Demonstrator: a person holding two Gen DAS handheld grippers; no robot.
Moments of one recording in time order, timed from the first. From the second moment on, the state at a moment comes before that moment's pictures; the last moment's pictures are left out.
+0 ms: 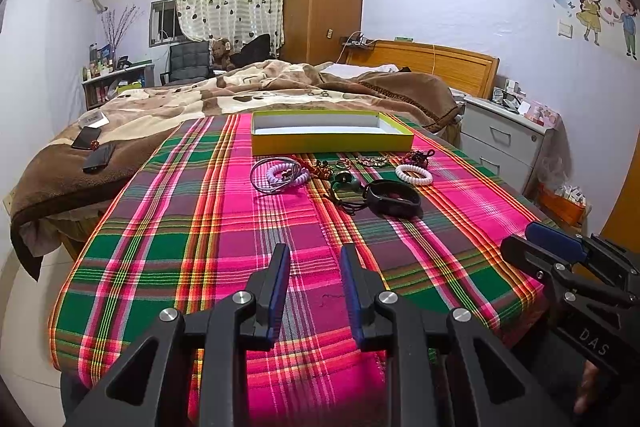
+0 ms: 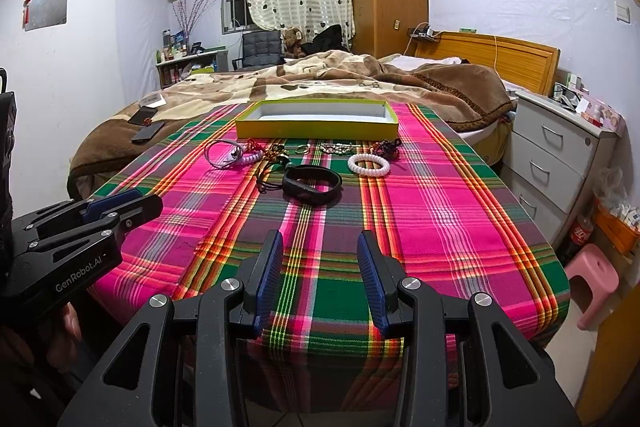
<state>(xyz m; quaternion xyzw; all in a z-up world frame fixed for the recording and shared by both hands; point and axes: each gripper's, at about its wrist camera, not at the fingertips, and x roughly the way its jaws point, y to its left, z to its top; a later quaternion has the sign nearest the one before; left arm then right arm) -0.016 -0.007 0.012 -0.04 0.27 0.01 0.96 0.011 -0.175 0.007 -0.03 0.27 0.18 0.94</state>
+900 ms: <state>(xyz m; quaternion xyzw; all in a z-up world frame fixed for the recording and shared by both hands) -0.009 -0.004 0.009 -0.04 0.28 0.01 0.96 0.015 -0.176 0.009 -0.03 0.28 0.18 0.94</state>
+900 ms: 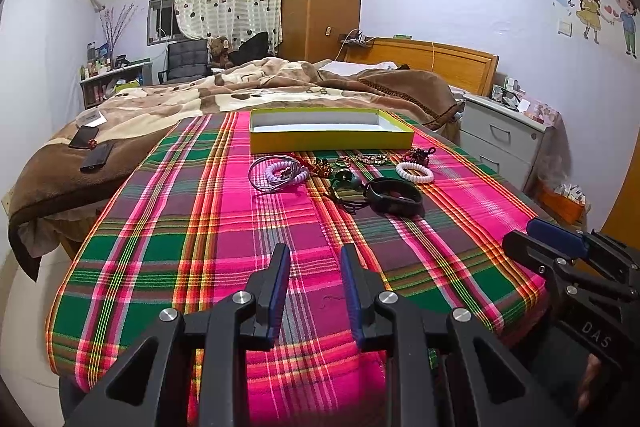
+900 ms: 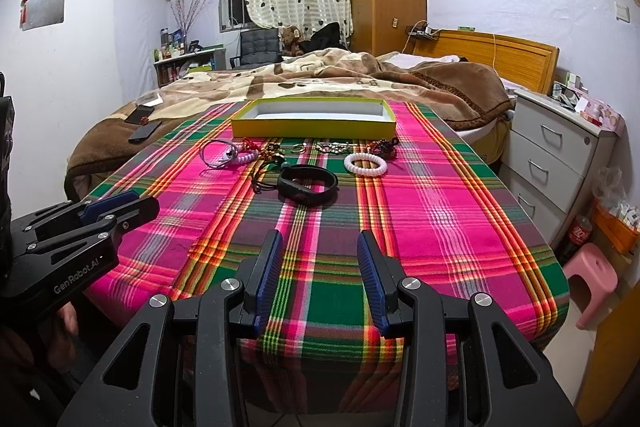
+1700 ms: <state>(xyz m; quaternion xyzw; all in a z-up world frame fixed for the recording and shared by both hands) 0.090 0.007 0.010 -0.03 0.33 -0.02 0.94 0.121 -0.168 0.003 -0.02 0.34 0.19 0.92</state>
